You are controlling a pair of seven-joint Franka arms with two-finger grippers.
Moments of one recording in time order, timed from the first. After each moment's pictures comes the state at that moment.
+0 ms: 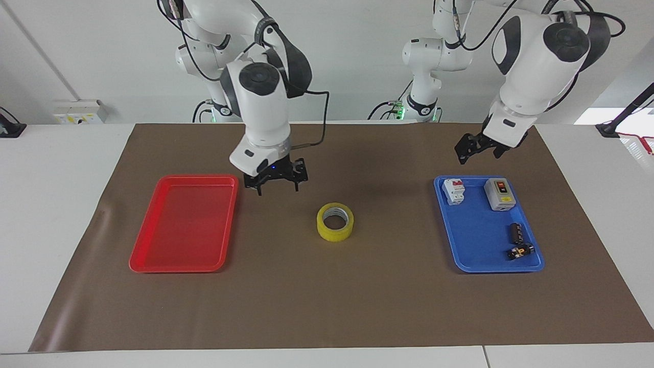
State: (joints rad) left arm -0.18 0.04 0.01 -1.58 0.03 1.47 -0.14; right arm 0.46 0.37 0.01 -1.53 -0.03 1.90 0.39
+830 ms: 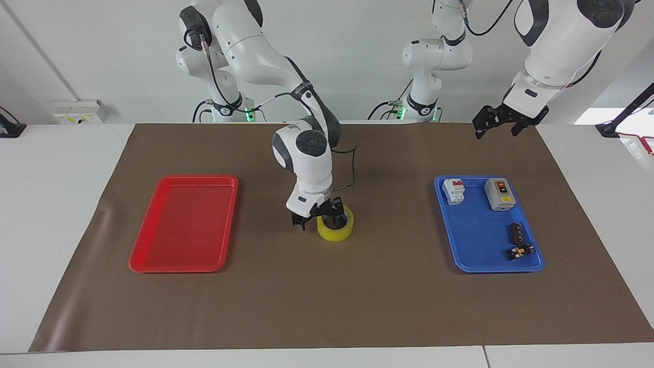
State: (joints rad) left arm -0.11 -0.03 -0.01 -1.62 0.01 1.46 -0.09; right arm 0.53 0.54 0.01 -1.67 -0.03 2.30 0.32
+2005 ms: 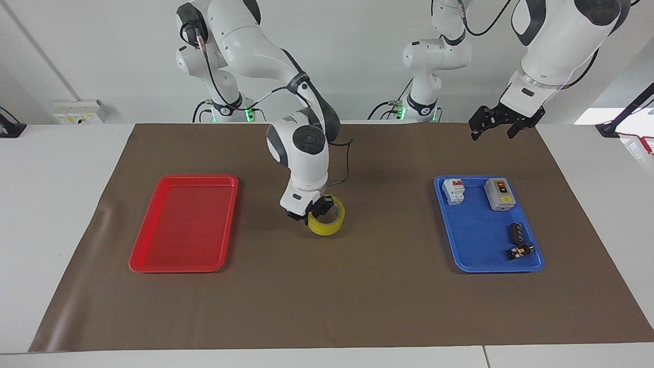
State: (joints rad) left arm -0.03 -0.03 -0.10 -1.62 0.00 1.48 -0.09; right arm 0.47 0.47 -0.01 -1.55 -0.07 1.99 0.27
